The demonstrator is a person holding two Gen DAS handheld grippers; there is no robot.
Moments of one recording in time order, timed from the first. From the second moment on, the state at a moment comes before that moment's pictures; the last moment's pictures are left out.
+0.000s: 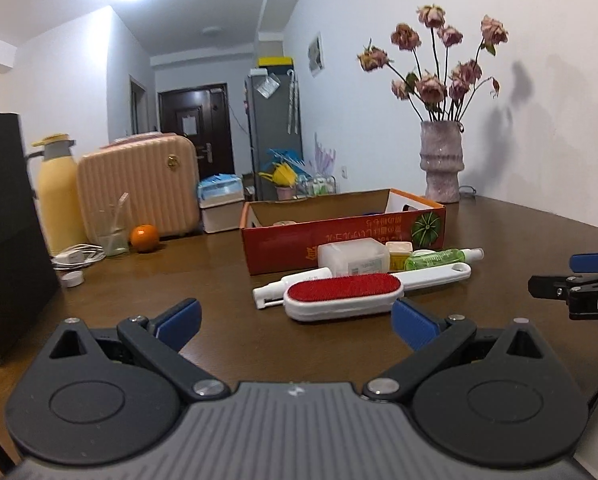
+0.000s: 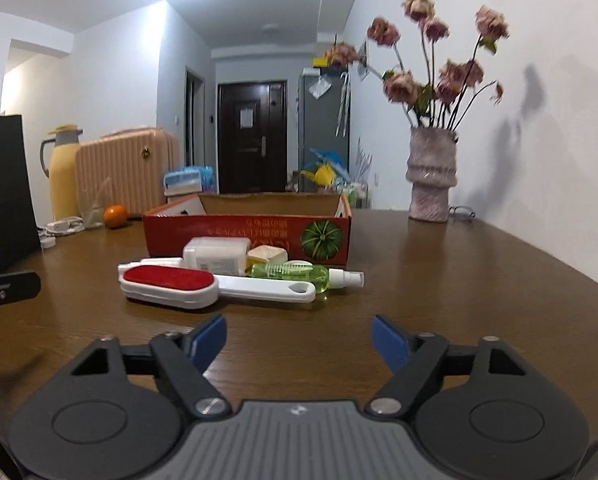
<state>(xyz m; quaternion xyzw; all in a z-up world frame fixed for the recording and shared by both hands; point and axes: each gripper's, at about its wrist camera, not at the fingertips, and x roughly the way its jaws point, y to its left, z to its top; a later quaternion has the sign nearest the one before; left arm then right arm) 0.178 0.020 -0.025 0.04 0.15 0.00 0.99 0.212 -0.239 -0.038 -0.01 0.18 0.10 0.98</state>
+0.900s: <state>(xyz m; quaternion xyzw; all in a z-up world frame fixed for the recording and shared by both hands) 0.414 0.022 -0.042 0.09 0.27 -0.11 0.95 0.449 -0.222 -0.046 -0.05 0.28 0.16 0.94</state>
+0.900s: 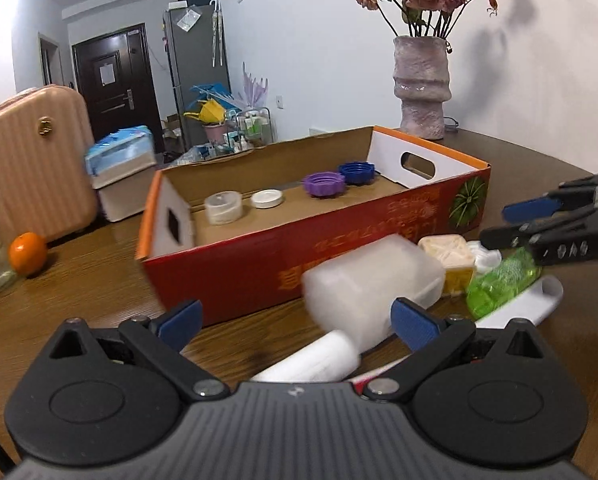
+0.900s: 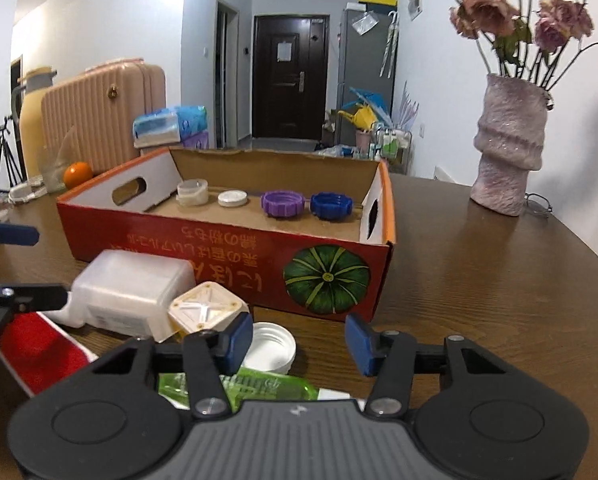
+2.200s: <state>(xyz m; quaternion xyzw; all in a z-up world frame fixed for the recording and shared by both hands) 0.466 -0.088 -0.041 0.06 0.32 -0.13 0.93 0.455 -0.269 -0.061 0.06 0.28 0.16 0.95</state>
